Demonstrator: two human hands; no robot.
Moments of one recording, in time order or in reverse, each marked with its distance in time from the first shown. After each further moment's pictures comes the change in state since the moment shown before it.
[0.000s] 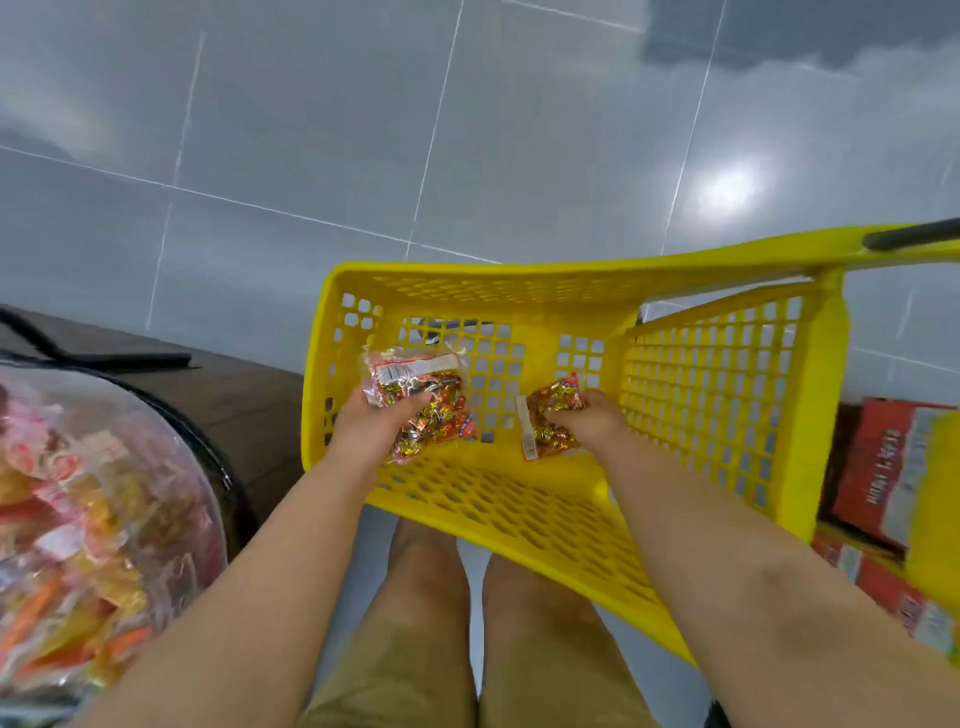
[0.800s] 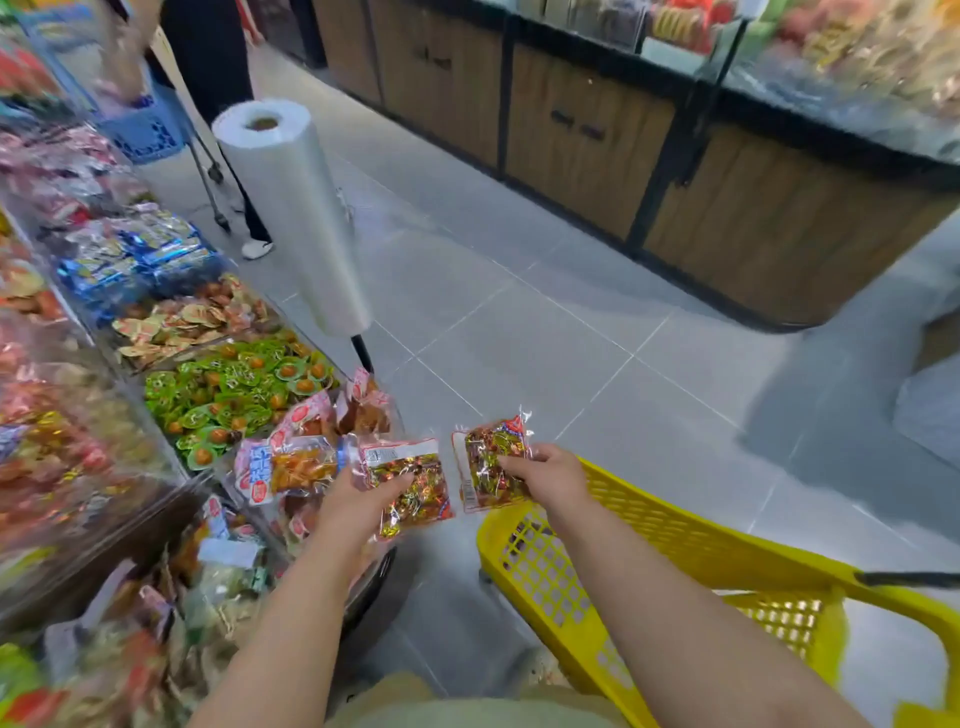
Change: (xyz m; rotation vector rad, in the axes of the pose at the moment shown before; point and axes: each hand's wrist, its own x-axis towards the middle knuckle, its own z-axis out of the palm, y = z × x) left_hand -0.210 -0.005 -0.214 -0.471 0.397 0.249; right_hand -0.316 -0.183 0.095 0.103 -0.242 -0.671
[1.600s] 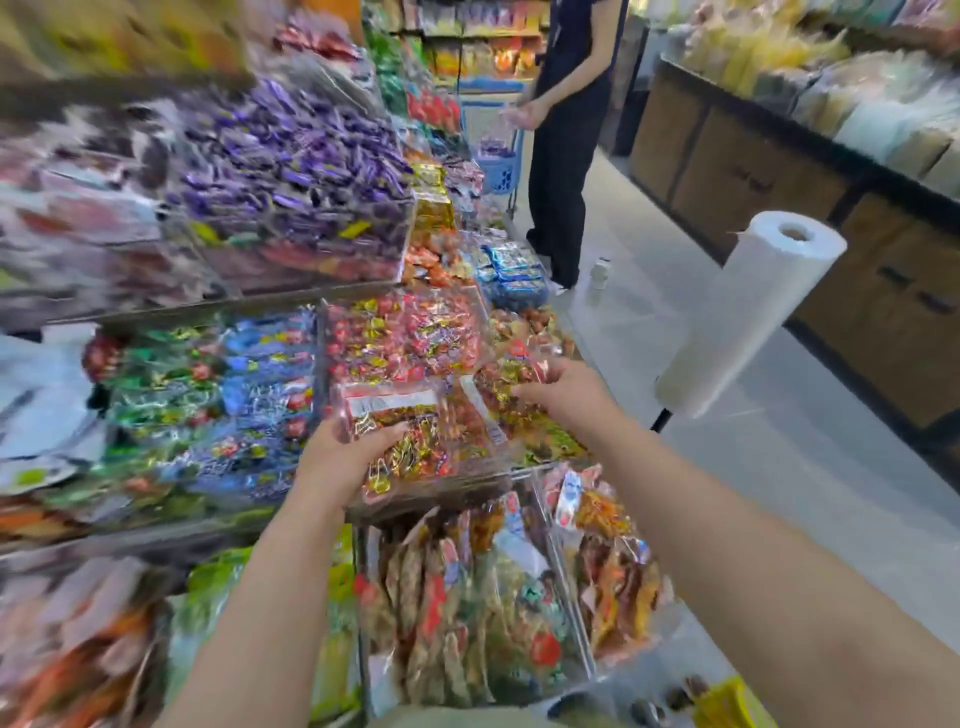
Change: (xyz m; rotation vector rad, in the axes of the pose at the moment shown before) left_hand -0.035 -0.010 -0.388 -0.306 0.479 0.115; right_hand -0.080 -0.117 0.401 -0.683 -0.493 -0.590
